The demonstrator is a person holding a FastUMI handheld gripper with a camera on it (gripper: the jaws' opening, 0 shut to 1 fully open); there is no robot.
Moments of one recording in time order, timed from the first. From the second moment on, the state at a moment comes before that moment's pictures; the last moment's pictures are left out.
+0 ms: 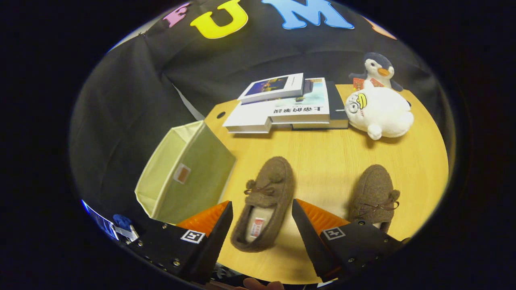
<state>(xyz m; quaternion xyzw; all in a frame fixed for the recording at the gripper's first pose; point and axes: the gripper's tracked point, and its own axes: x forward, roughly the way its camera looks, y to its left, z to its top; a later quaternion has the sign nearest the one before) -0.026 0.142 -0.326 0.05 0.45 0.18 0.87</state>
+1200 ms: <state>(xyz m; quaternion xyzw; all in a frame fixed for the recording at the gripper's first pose) 0.000 0.137 -0.398 -0.06 0.50 0.10 0.86</state>
